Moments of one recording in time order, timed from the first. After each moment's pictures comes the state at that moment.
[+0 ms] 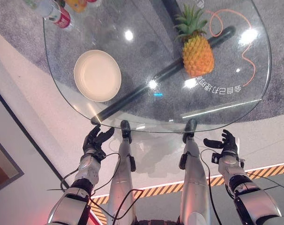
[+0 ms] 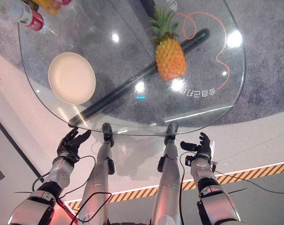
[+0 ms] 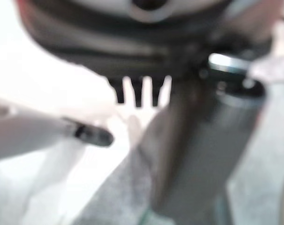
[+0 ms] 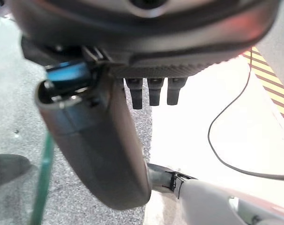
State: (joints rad) left arm -0.46 0.33 -0.17 1.01 -0.91 -0.23 0.12; right arm -0.55 -0.42 0.20 1.16 0.42 -0.12 -0.38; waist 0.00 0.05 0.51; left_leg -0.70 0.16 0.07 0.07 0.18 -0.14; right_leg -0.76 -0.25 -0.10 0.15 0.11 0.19
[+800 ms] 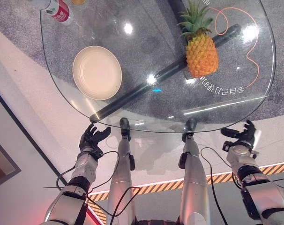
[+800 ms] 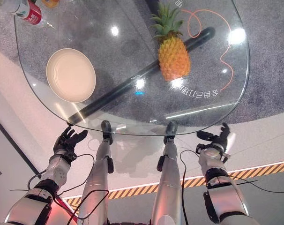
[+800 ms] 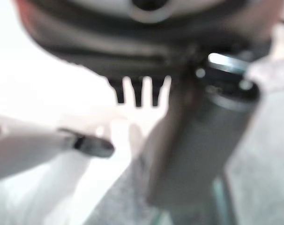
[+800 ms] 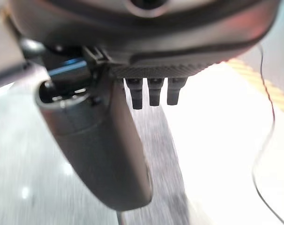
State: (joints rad) left arm -0.48 0.38 -0.18 1.03 -0.89 -0.21 0.14; right arm -0.63 -0.56 0.11 1.18 0.53 -0.12 -0.62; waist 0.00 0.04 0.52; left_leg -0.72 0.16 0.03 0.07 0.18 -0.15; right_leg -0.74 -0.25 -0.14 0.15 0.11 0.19
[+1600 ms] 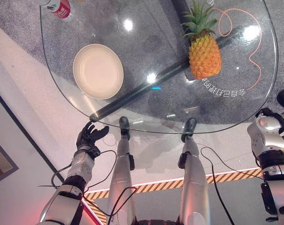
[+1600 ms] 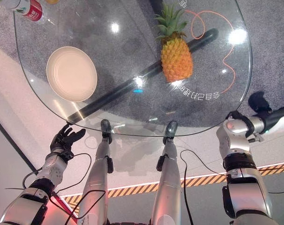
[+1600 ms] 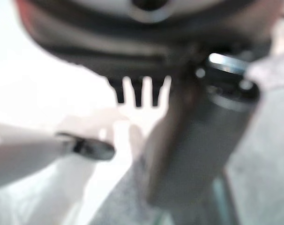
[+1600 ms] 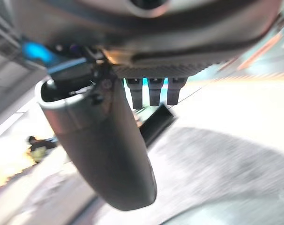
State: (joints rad) left arm -0.48 0.41 -0.20 0.99 -0.89 -0.18 0.15; right arm -0.67 -0.69 0.07 0.57 0.48 -0.19 -1.14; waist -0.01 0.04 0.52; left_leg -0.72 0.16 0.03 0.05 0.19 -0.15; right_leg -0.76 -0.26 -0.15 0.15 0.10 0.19
